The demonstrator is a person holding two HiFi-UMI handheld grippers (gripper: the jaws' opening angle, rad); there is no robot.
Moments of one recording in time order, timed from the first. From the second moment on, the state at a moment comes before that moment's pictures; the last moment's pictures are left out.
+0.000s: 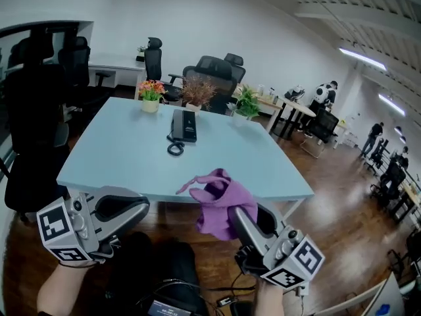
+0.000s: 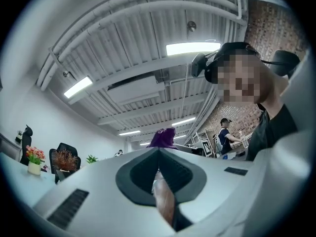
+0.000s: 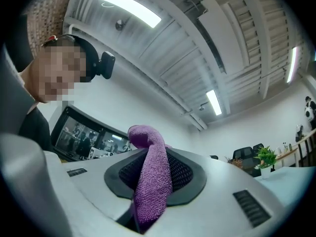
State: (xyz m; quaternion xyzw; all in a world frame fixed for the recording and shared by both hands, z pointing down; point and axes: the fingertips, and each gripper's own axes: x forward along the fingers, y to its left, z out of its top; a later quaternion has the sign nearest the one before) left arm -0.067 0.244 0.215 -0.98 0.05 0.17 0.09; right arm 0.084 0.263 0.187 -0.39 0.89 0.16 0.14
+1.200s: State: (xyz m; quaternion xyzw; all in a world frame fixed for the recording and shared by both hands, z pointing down) left arm -0.092 0.420 0.217 -0.98 0.04 0.18 0.10; right arm 0.042 0.452 0.179 -0.40 0.87 0.24 0.14
